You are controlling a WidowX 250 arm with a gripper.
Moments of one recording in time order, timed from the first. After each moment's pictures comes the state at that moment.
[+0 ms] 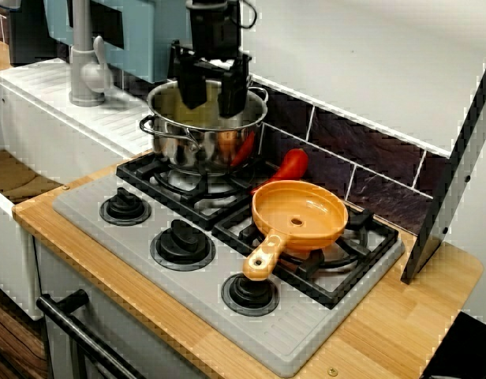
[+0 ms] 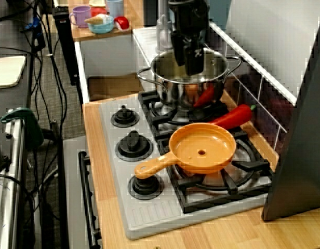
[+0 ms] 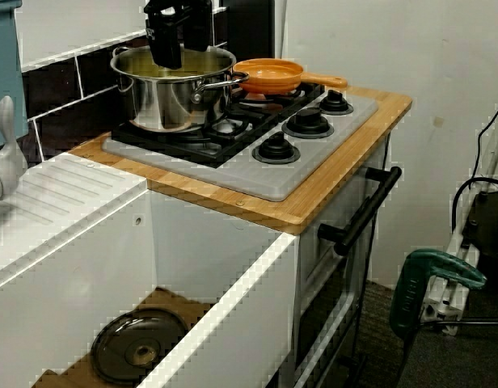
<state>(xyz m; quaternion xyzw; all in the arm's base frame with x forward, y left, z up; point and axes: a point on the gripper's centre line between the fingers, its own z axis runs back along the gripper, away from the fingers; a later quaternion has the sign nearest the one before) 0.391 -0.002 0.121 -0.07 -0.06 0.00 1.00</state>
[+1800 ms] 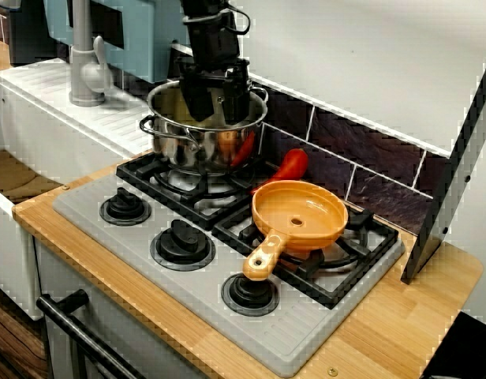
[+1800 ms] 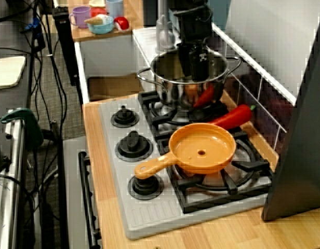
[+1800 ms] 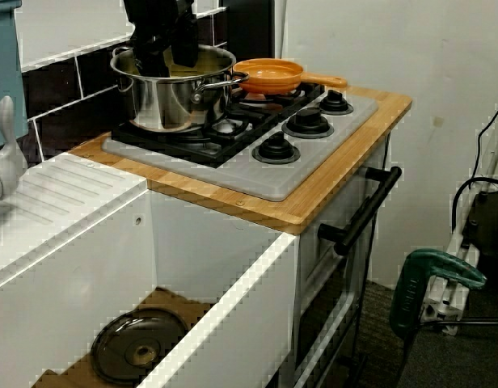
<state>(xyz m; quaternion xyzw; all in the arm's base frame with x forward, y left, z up) 0.401 0.002 0.096 -0.14 -0.05 0.00 0.99</state>
